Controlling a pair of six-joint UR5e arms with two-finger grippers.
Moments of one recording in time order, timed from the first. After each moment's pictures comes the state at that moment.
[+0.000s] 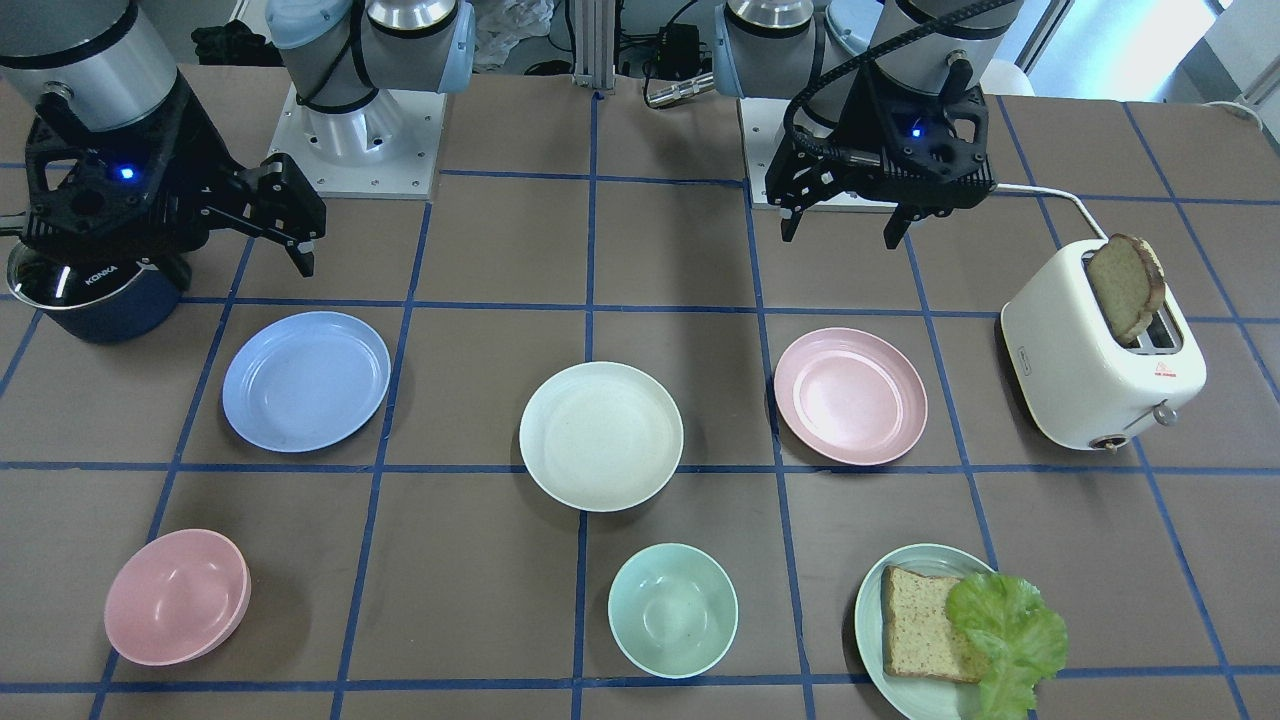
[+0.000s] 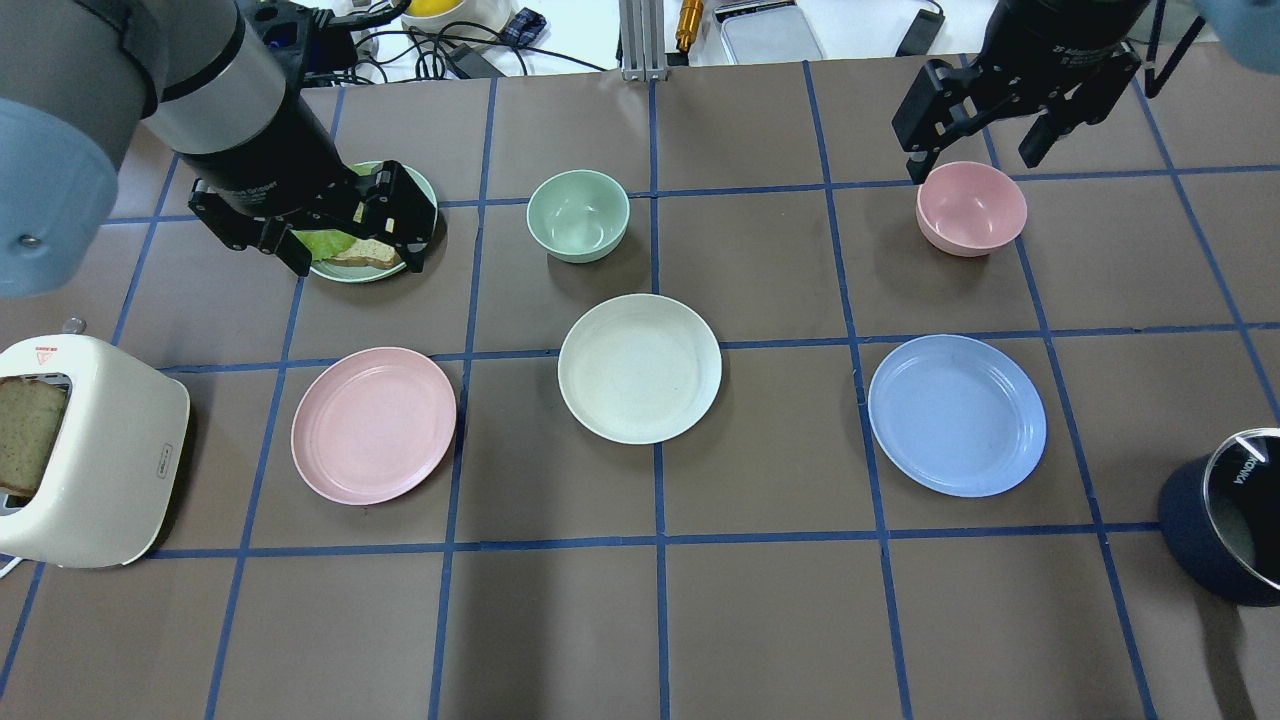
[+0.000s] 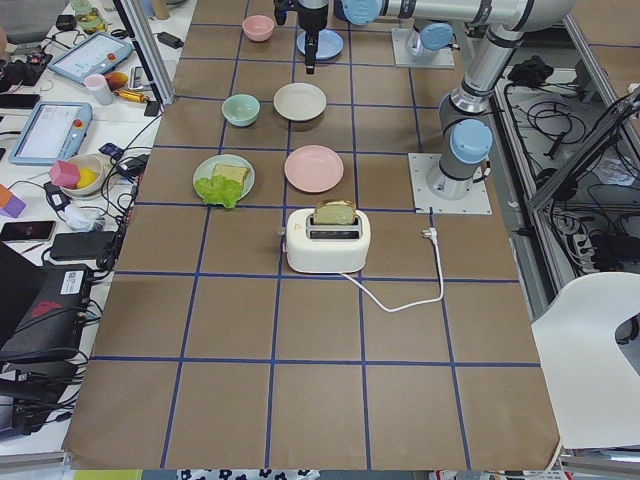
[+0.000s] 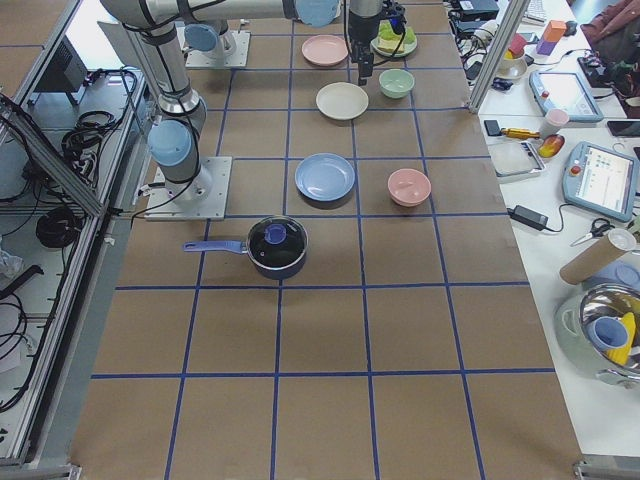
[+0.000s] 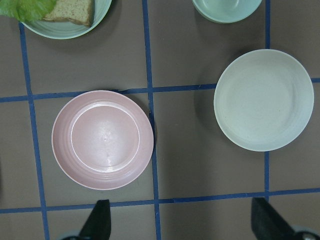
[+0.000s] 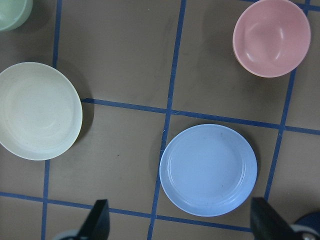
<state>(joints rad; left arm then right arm) -1.60 -1.51 -1.61 -1.56 1.54 0.00 1.52 -1.50 1.43 -1.50 -1.53 -0.19</state>
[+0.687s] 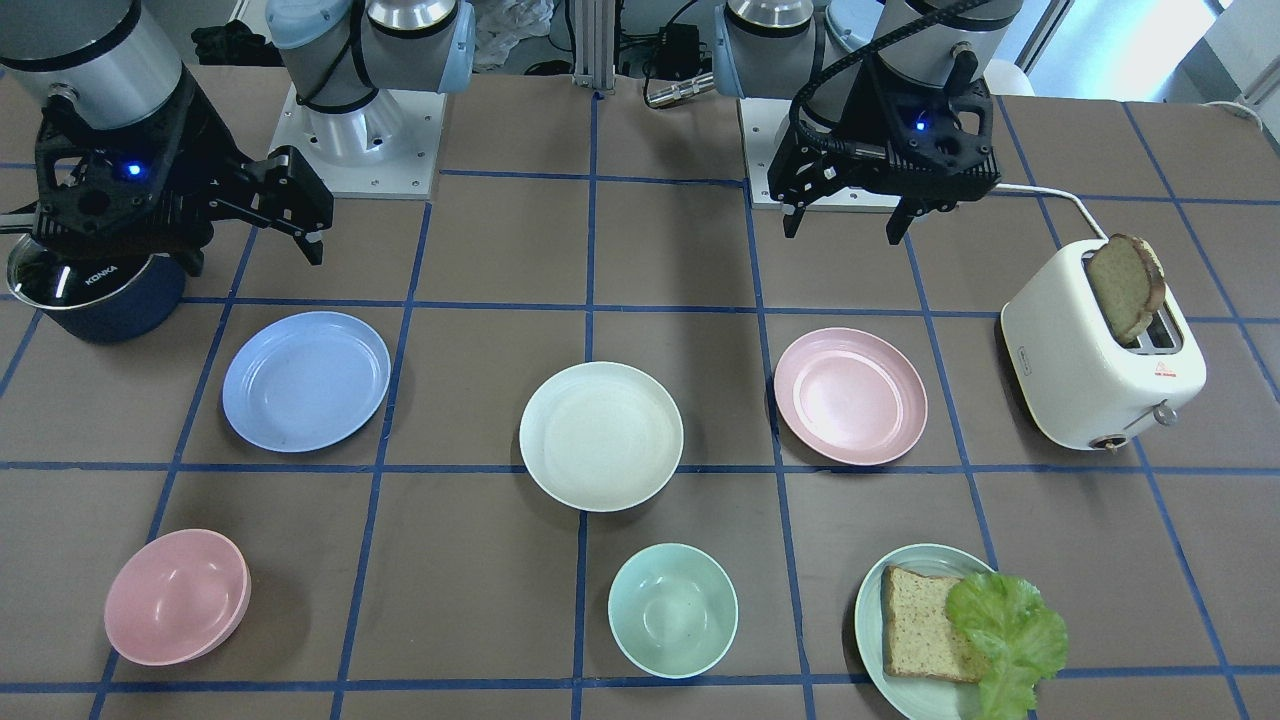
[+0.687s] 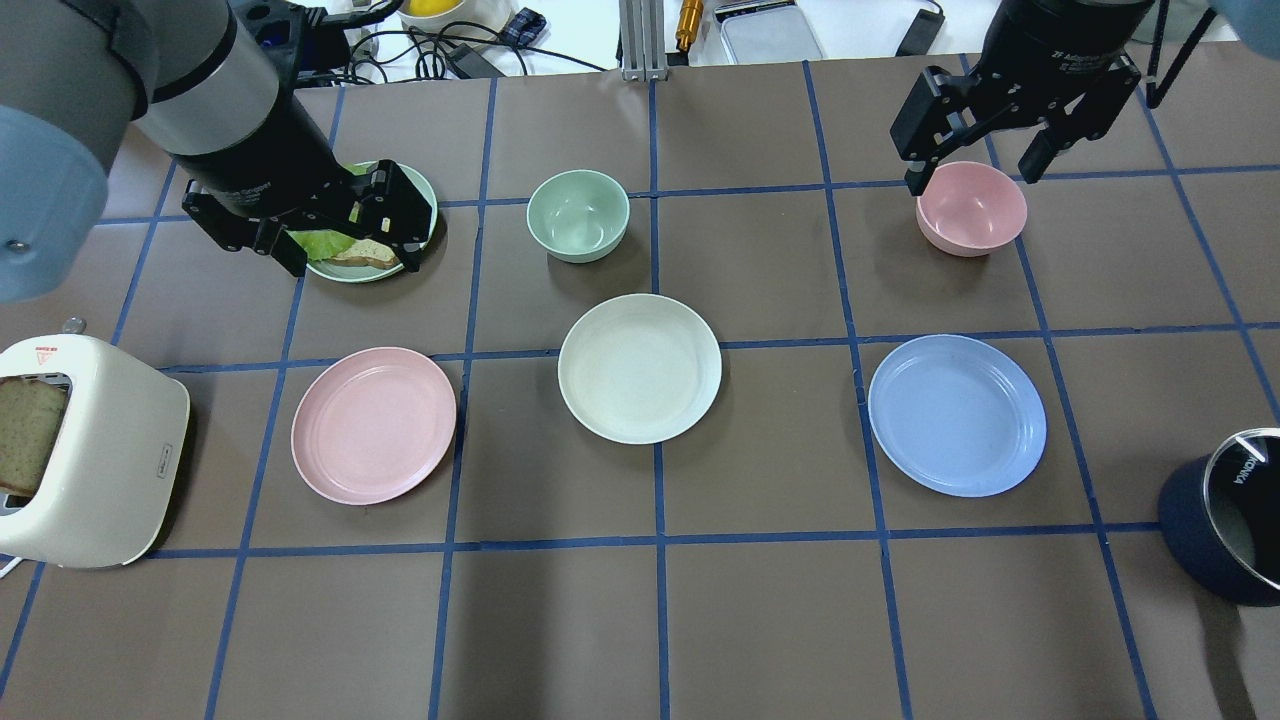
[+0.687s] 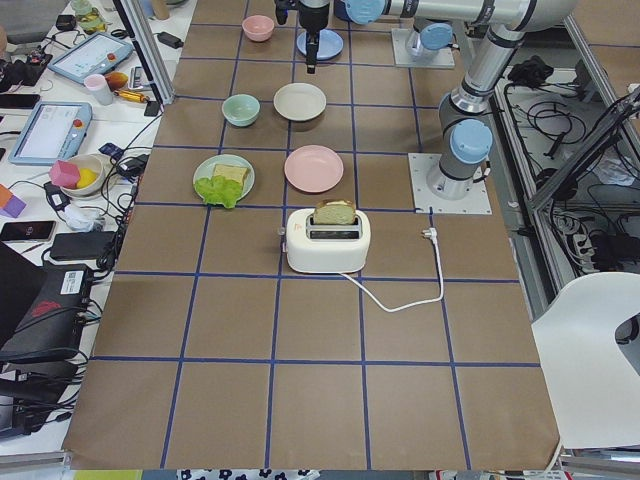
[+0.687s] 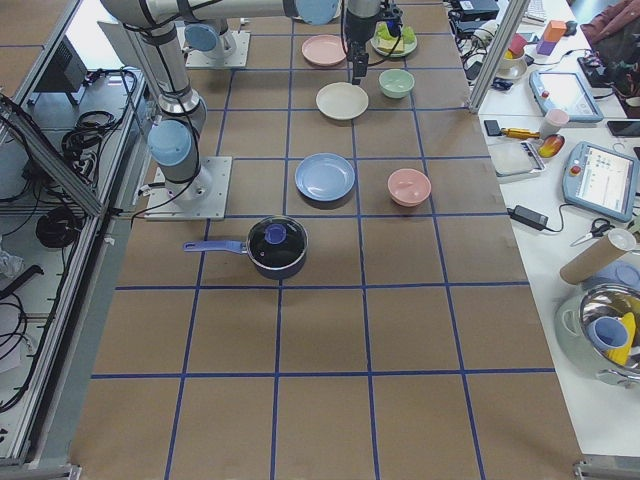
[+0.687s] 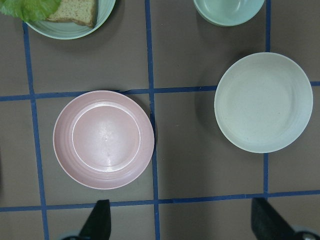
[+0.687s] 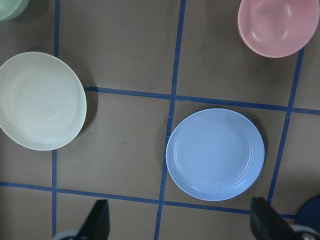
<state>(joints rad) -1.60 -1.51 -1.61 -1.56 1.54 0.00 1.52 -1.50 1.42 -1.45 -1.53 -0.15</state>
